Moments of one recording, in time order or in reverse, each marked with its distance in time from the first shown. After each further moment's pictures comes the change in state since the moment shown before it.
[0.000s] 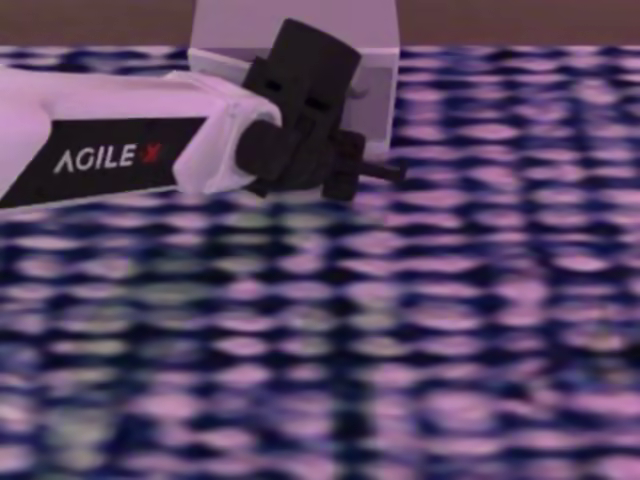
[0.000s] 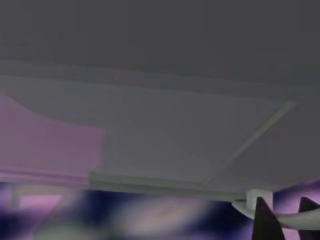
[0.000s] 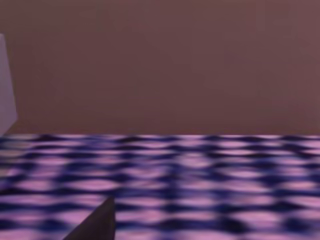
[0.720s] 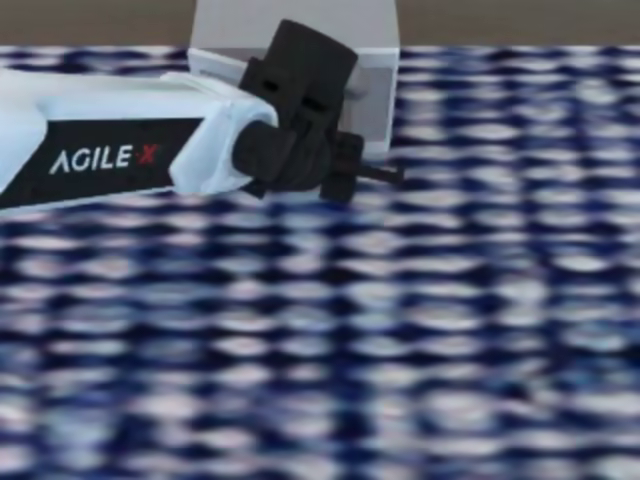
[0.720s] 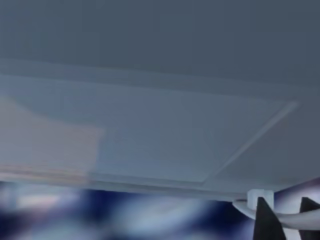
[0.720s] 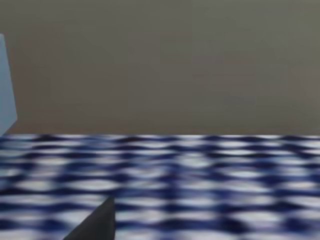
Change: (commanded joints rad) left arm 0.004 -0.004 -0.011 0.003 0.006 0.010; right arm 0.000 0.000 0.000 0.000 0.000 0.000
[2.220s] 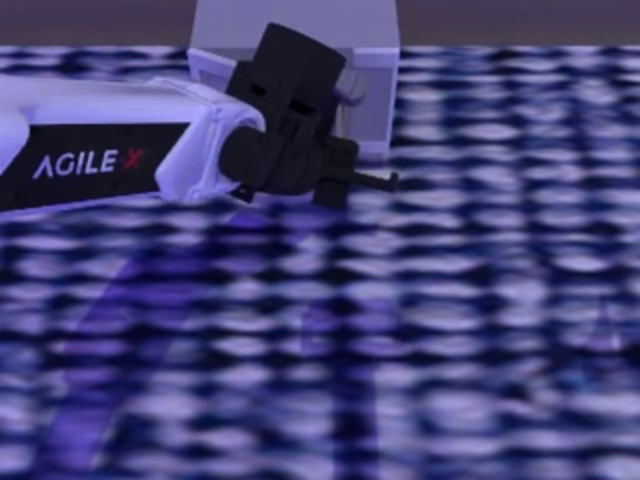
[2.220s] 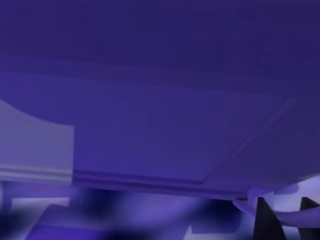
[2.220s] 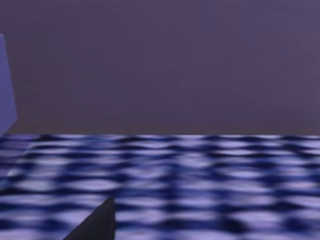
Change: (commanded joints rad) left arm 0.013 -0.028 -0.042 0.020 0.038 0.045; right arm 0.000 0.000 0.000 0.000 0.000 0.000
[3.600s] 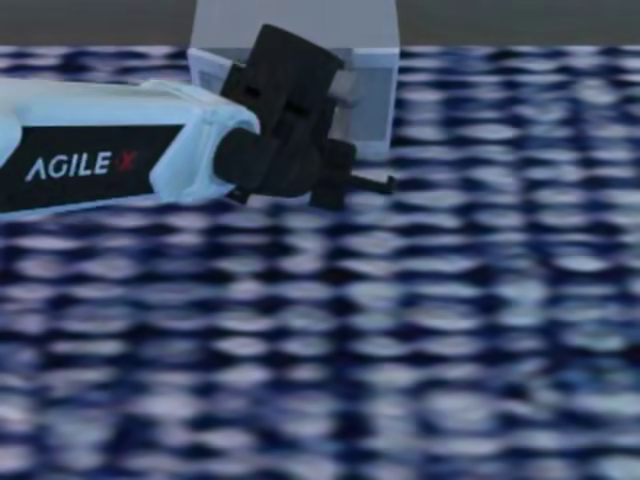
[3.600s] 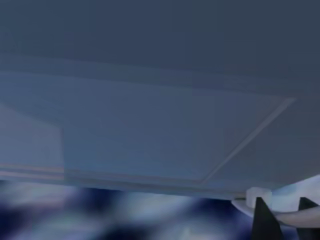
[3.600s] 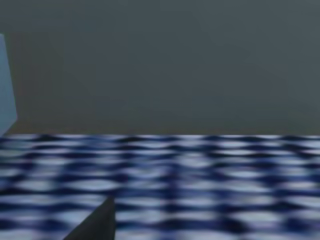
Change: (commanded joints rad) left arm 0.001 -0.011 -0.015 0.006 0.020 0.016; right arm 0.000 0.000 0.000 0.000 0.000 0.000
